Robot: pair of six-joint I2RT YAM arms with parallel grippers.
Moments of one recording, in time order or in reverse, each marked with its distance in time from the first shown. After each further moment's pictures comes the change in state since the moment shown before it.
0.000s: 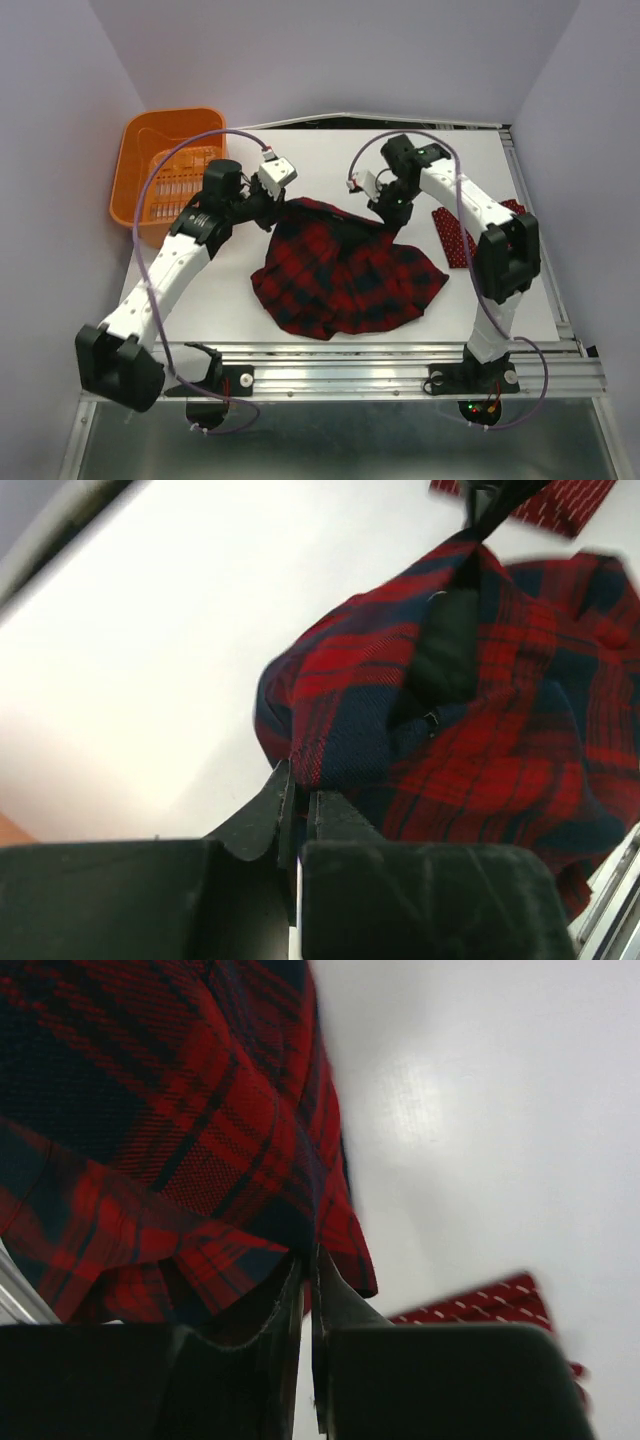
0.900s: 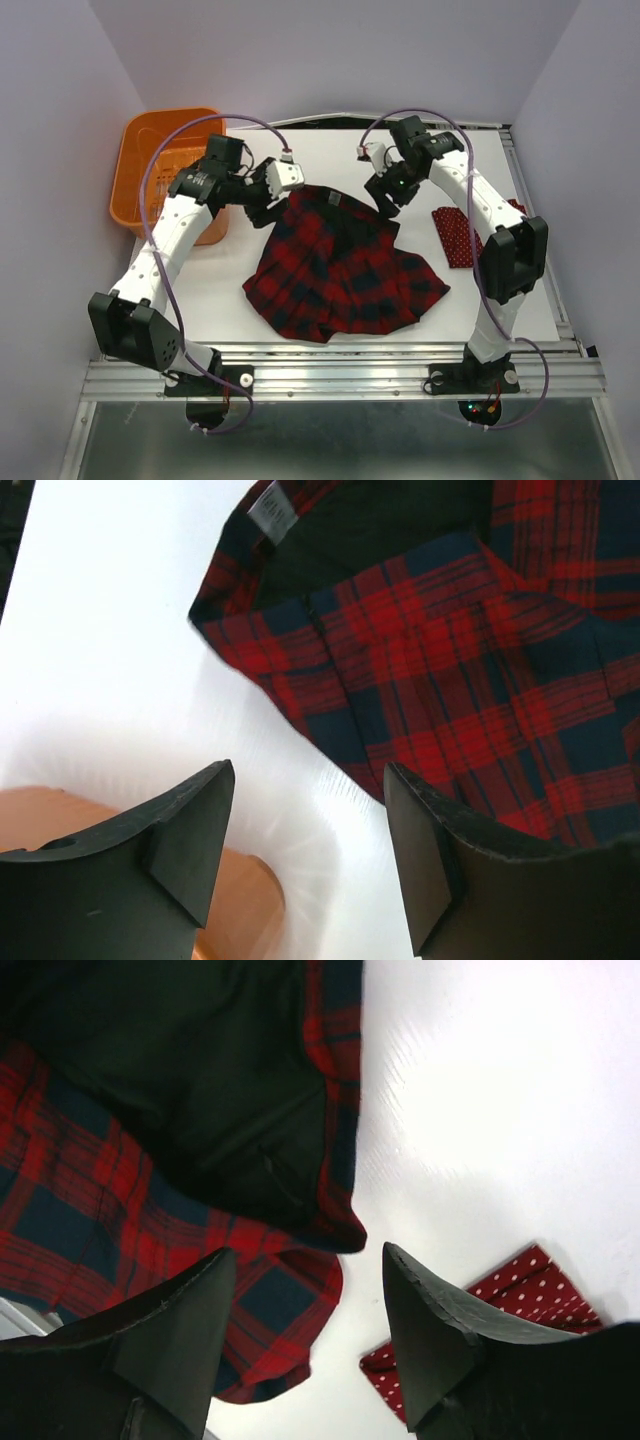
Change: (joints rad) left arm 0.128 0.295 0.324 -0.486 0.098 0.564; right arm -0.021 0.095 0.047 0.095 0.017 0.274
